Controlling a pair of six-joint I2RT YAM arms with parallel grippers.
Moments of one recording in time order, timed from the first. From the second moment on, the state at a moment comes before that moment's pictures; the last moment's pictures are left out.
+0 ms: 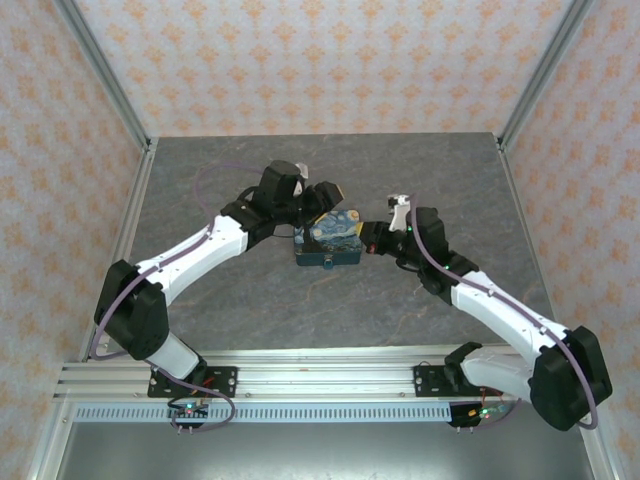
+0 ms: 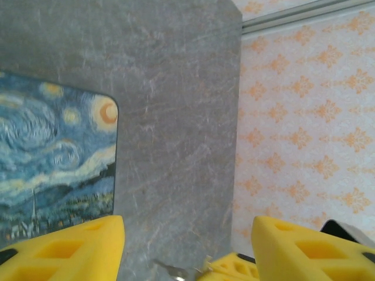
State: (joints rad) left arm -0.56 1.56 1.24 -0.25 0.30 -1.14; right arm 0.54 1.10 0.68 0.00 -0.22 0.60
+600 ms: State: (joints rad) left arm -0.62 1.63 1.24 -0.36 0.34 -1.32; right arm 0.69 1.16 0.75 -0.11 0.01 0.40
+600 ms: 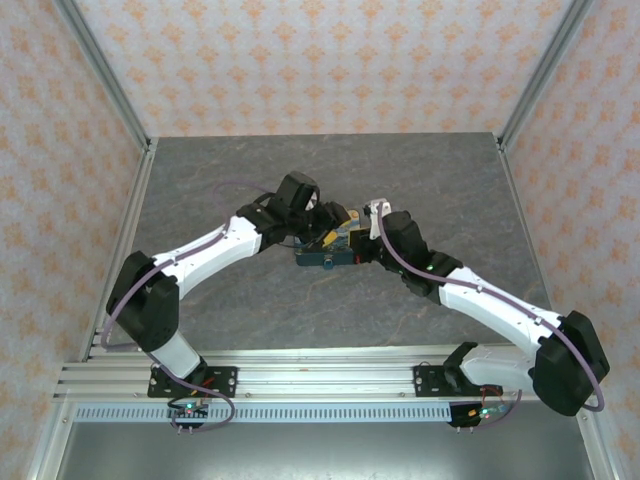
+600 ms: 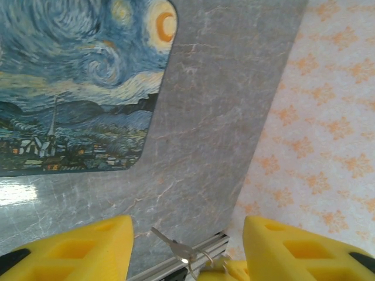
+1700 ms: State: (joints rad) left arm -0.65 1.68 1.28 -0.33 0.34 -1.36; right arm 0.69 1.17 0.77 -0.15 0.01 0.36
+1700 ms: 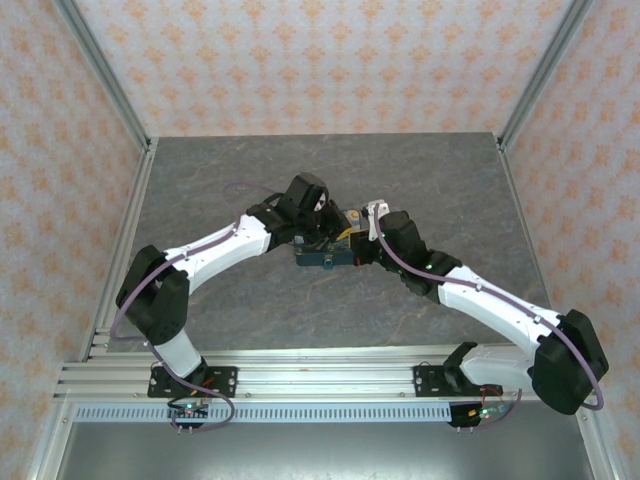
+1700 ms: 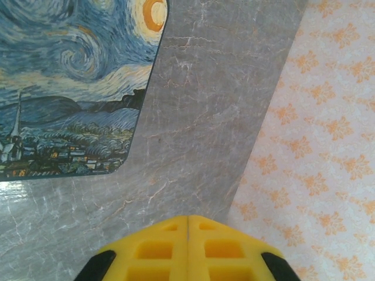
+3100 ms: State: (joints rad) left arm -0.57 1.40 0.90 0.35 0.15 -0.80; right arm 0.46 1.32 0.57 0.79 -0.34 1.43
